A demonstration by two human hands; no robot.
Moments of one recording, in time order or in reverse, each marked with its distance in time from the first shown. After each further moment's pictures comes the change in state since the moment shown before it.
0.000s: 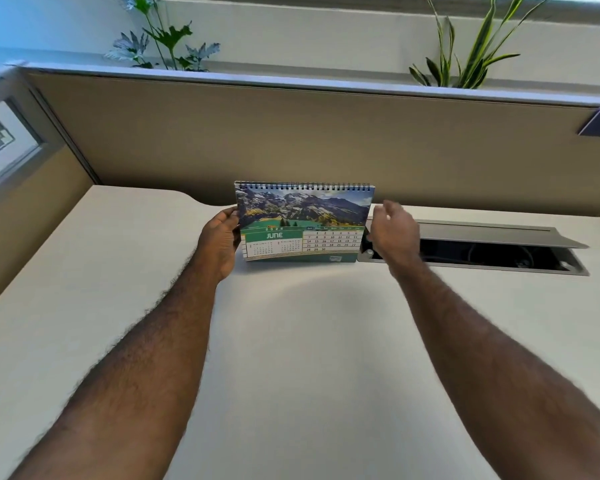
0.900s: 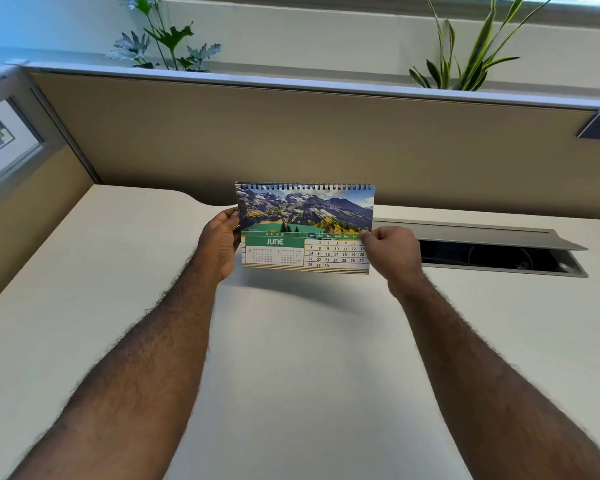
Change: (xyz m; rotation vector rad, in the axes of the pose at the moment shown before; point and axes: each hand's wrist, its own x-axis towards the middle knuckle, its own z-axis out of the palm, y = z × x) left_hand 0.004 -0.002 -0.007 0.086 -0.025 -0.009; right_hand -0.026 0.008 -0.004 -0.053 -0.095 0.062
